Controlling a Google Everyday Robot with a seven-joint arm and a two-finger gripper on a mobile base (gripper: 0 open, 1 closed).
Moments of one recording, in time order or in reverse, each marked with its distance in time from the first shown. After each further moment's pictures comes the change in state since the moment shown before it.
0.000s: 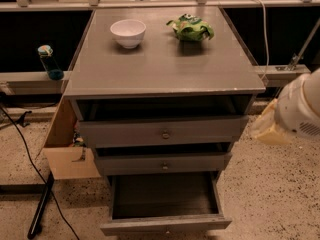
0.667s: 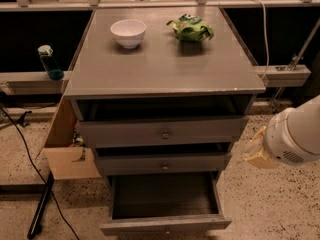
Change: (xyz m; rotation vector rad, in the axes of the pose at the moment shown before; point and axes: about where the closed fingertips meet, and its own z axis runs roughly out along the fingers) arm 0.024 0.028 0.056 -0.044 -0.015 0.065
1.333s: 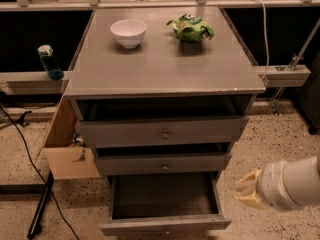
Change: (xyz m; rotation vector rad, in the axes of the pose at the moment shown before) arm 0.048 0.050 0.088 -0.093 -0.161 0.043
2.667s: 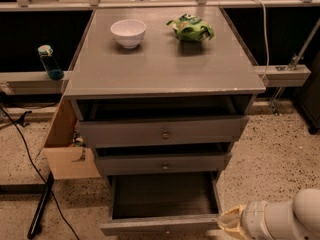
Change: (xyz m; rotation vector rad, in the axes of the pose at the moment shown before) arm 0.072 0.046 0.122 -0.099 -0.141 0.050
